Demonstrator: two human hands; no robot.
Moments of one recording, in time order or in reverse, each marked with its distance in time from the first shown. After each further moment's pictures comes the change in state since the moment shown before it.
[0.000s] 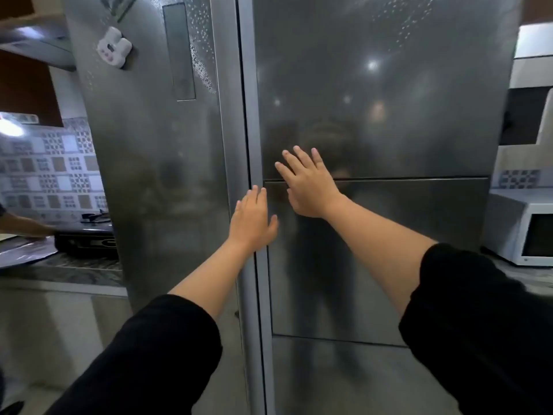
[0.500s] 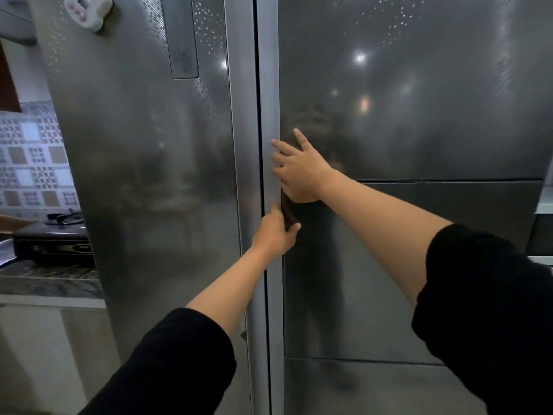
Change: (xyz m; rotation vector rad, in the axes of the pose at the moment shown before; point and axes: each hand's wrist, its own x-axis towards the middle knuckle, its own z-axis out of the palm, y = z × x) left_hand 0.055 -0.049 0.072 -0.554 -0.186 -0.184; right_hand 0.099 -0.021 0.040 -0.318 -0.201 -0.259
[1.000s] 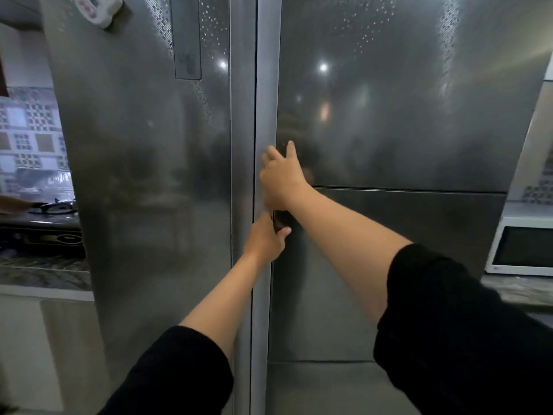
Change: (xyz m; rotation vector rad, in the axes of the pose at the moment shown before) left_hand -0.023 -0.002 0.005 -0.113 0.033 -0.030; right_hand 0.003 -0.039 -0.038 -0.093 -0.167 0.212
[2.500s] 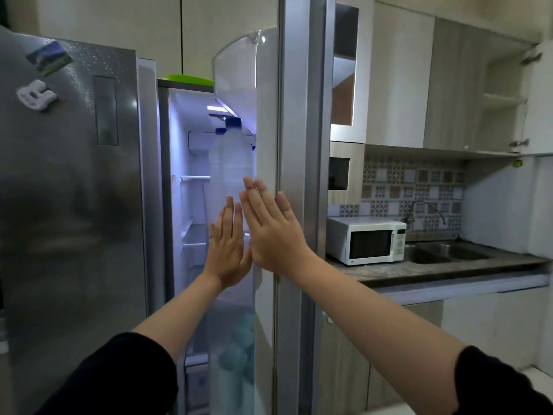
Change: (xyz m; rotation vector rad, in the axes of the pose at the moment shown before) left_hand -0.223 0.207 0.006 0.227 0.216 0.724; right_hand -0.356 0.100 -0.114 0.164 0.599 0.276
